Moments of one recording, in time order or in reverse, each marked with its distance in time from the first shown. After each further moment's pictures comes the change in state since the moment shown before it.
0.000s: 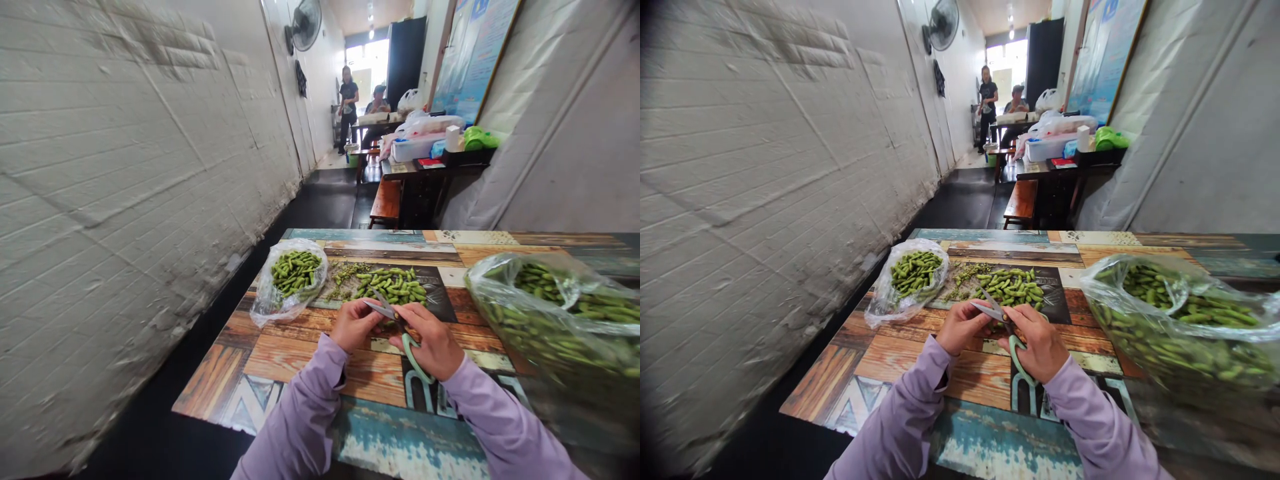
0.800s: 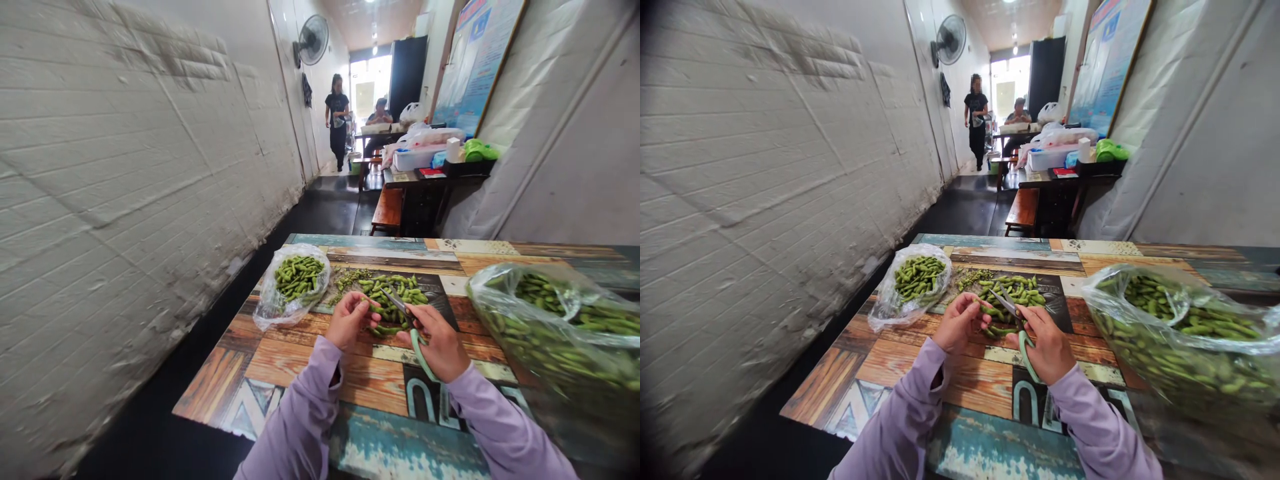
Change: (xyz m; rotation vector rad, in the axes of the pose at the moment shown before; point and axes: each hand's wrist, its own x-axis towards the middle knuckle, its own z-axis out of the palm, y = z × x) left_hand 0.009 -0.004 -0.013 -0.311 0.106 0.050; right_hand -0.004 0.011 0.005 0.019 0.119 0.195
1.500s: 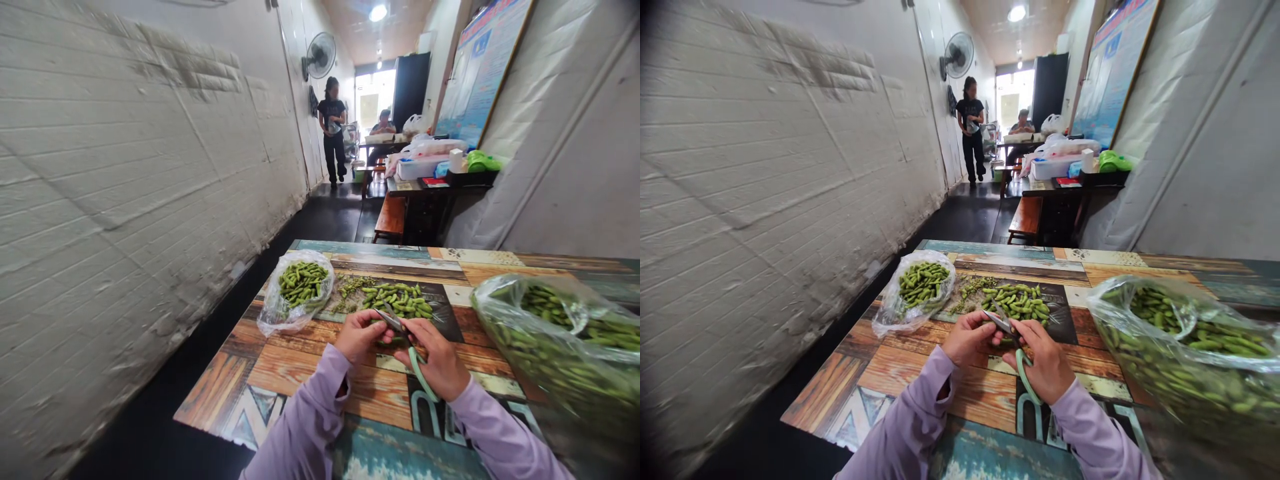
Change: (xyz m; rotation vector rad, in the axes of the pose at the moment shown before) left_hand -0.003 -0.011 0.002 0.011 -0.113 -0.149; right_hand -0.001 -0.006 0.008 -0.006 -0.059 -0.137
